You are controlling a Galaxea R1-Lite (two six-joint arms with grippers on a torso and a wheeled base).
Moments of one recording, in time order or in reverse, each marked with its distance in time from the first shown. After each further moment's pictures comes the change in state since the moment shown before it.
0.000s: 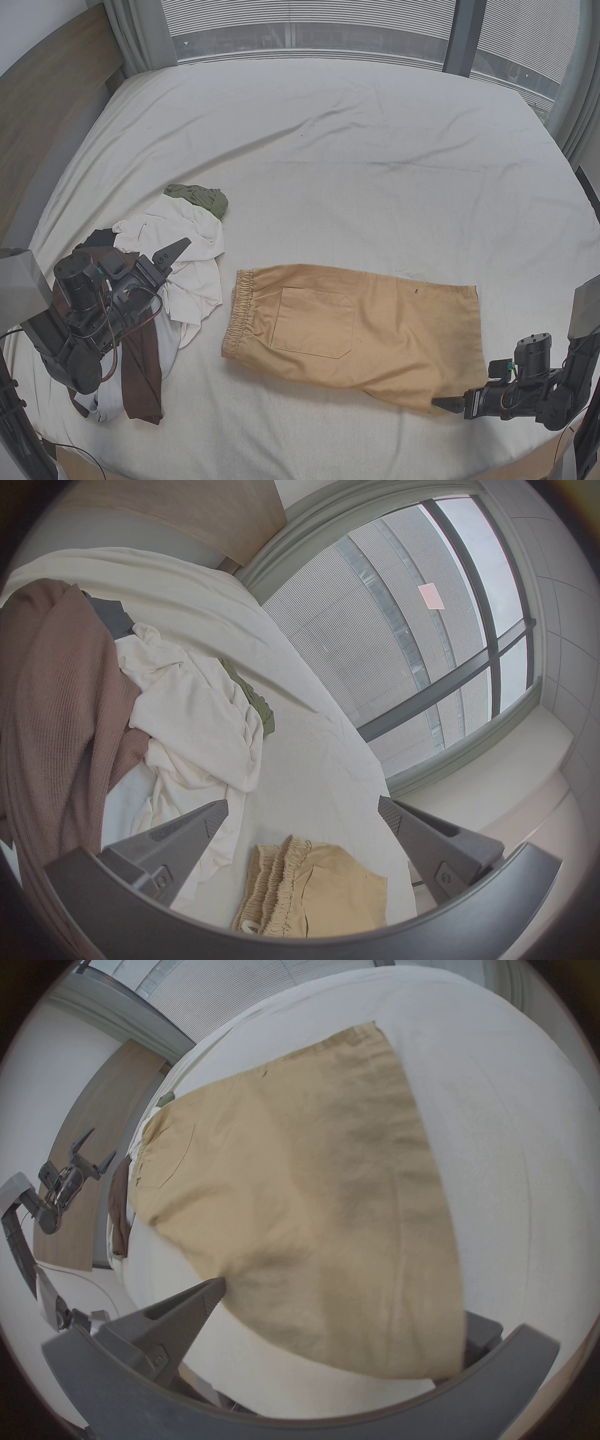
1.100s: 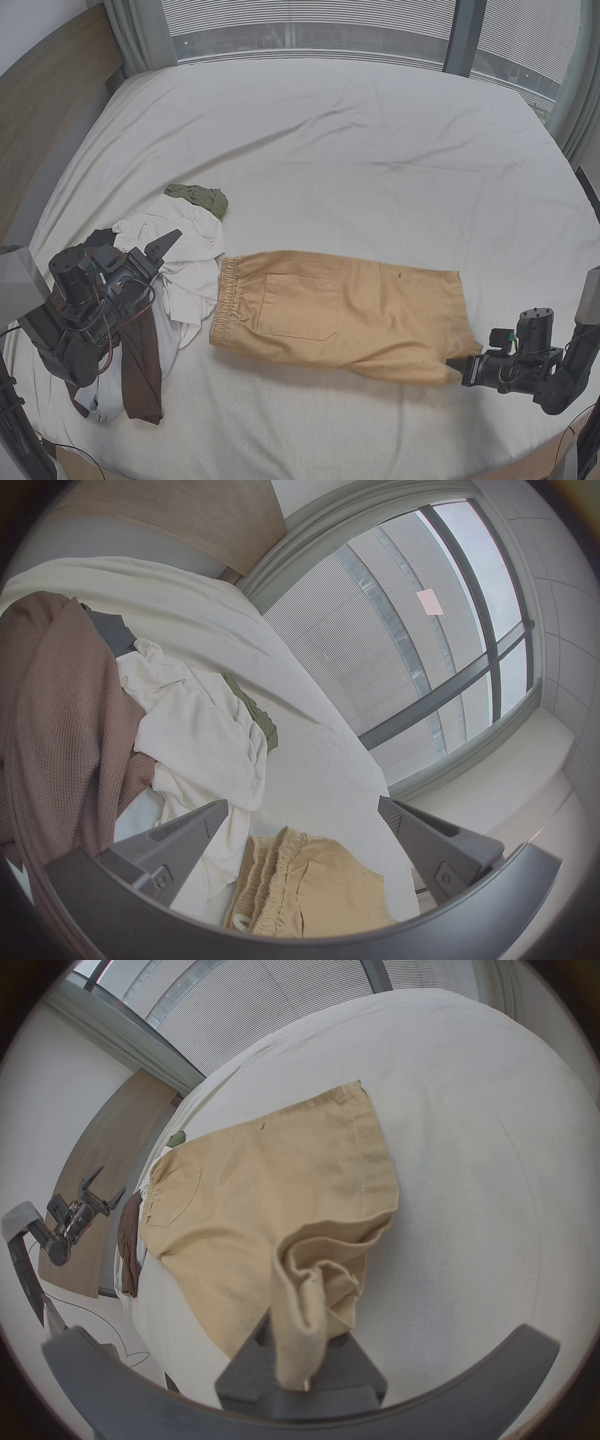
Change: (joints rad) left arm 0.045 -0.003 -0.040 0.003 0.000 -0.003; right arm -0.037 -0.052 -0.126 -0.034 -0.031 0.055
